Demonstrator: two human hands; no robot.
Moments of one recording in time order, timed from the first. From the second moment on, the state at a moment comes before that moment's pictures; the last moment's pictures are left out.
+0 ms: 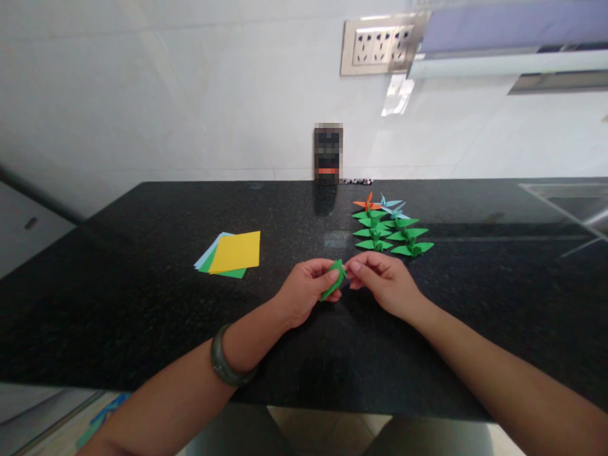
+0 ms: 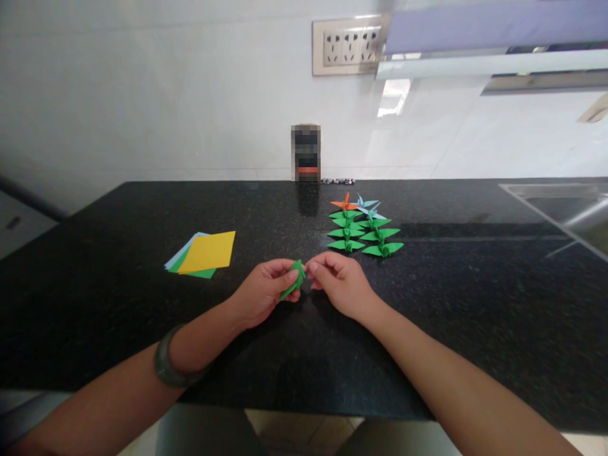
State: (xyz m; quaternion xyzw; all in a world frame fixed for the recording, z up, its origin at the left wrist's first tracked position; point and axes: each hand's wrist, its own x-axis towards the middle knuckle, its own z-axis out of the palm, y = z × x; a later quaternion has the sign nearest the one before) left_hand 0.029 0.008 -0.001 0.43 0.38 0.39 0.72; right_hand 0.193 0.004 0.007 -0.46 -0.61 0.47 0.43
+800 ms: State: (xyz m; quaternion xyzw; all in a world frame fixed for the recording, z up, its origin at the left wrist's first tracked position) left_hand 0.032 0.010 0.000 0.44 0.44 0.41 0.67; right_hand 0.193 0.006 0.009 -0.49 -0.51 0.61 0.37
